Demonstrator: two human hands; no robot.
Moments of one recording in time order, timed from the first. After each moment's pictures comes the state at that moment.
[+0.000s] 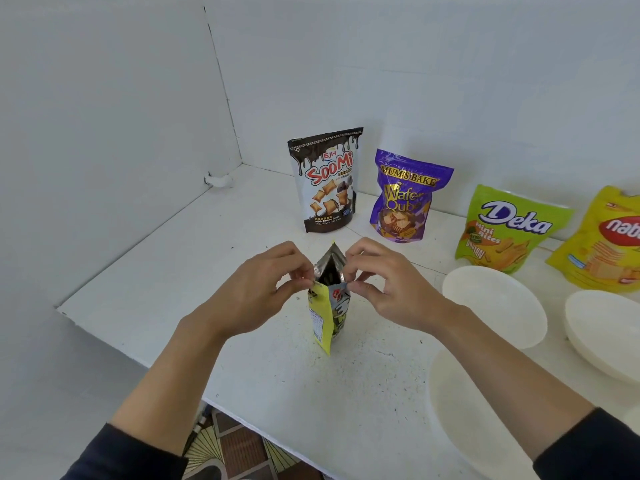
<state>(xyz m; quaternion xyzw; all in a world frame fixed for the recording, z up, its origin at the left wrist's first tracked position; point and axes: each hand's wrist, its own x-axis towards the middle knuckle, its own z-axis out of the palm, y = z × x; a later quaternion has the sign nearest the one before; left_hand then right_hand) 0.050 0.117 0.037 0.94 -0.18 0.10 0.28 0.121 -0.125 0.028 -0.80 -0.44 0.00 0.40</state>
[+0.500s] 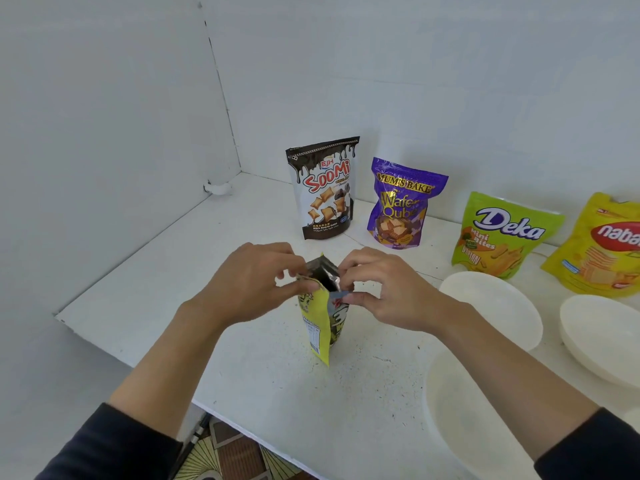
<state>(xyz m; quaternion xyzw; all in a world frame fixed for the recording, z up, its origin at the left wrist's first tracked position) 0.062 0.121 0.054 0.97 -0.16 0.12 0.14 0.126 -0.128 0.037 -0.82 -0.48 -0.01 0.33</state>
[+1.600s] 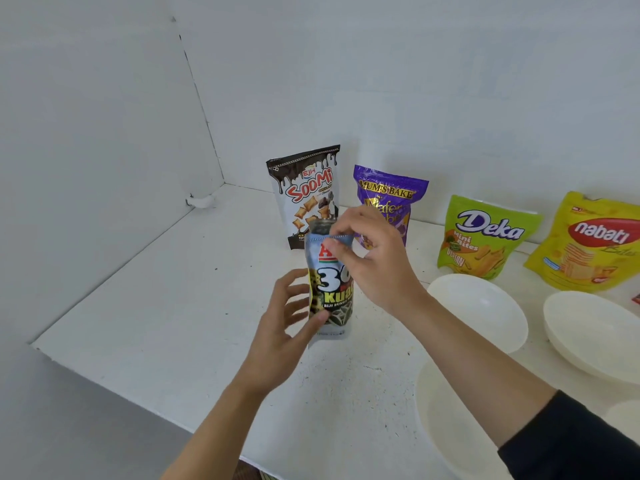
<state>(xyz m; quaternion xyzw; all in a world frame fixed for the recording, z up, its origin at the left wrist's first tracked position) 0.038 0.056 -0.015 0.78 -0.03 0.10 0.61 0.136 -0.106 0.060 -0.77 -0.31 -0.17 0.53</state>
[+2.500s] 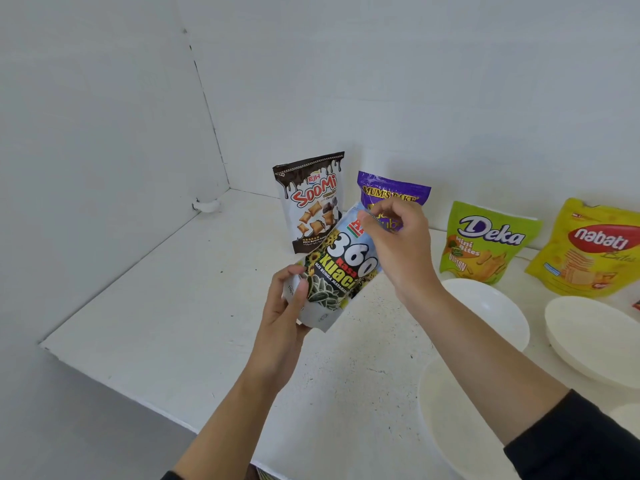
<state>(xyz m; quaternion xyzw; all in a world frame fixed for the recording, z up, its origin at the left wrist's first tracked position) 0.043 0.045 0.000 0.55 0.05 0.08 0.83 0.144 -0.109 0.078 -0.75 -0.09 -0.19 0.63</state>
